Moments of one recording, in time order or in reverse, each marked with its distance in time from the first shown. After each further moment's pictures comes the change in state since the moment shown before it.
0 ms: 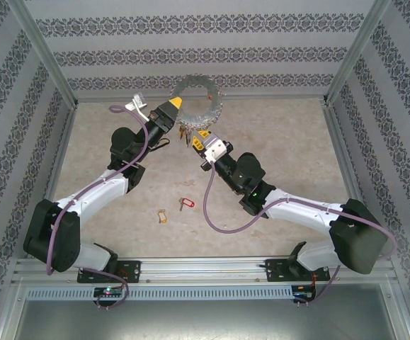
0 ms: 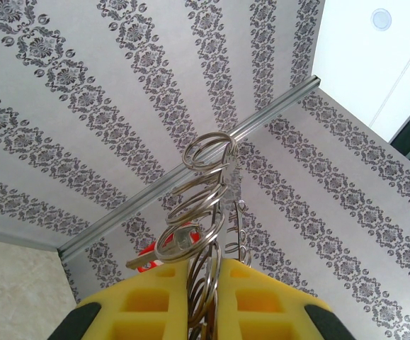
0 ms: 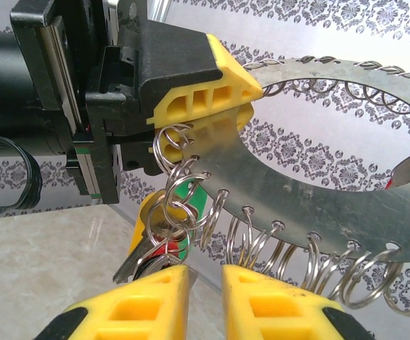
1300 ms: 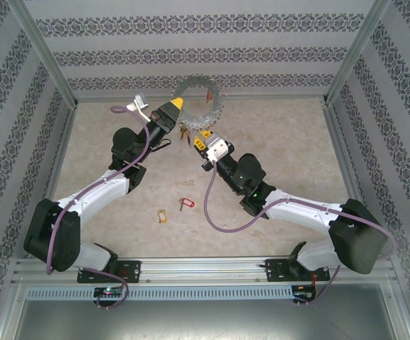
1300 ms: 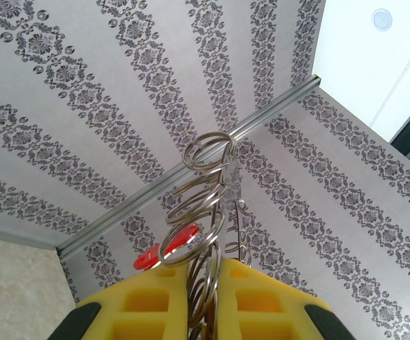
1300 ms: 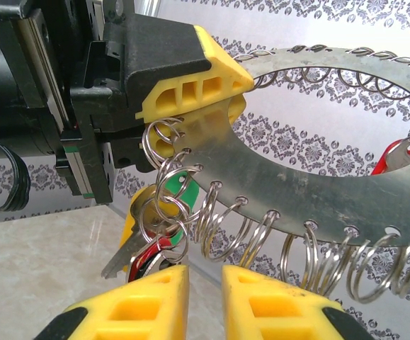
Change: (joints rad) left arm -0.013 0.002 0.000 0.000 -0.011 0.000; right arm -0.008 0.000 -0.015 0.017 0.016 0.039
